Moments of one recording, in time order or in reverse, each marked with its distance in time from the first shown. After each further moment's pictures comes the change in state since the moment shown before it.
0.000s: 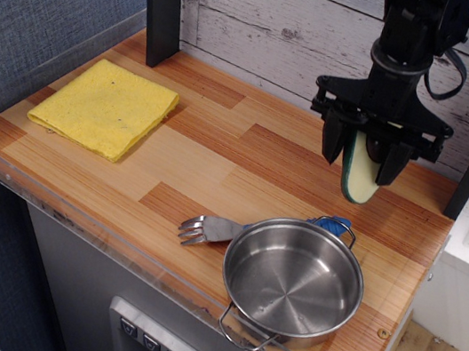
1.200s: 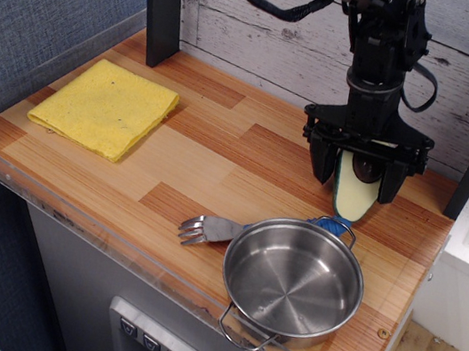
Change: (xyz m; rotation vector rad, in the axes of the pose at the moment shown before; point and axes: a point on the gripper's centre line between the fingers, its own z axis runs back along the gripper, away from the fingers) arm 0.006 0.002 -0.027 -0.137 0.033 0.016
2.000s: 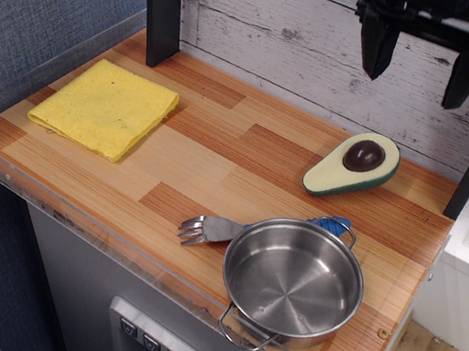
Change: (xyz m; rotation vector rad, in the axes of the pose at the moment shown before) arm -0.006 -0.032 0.122 0.053 -0.100 -0.126
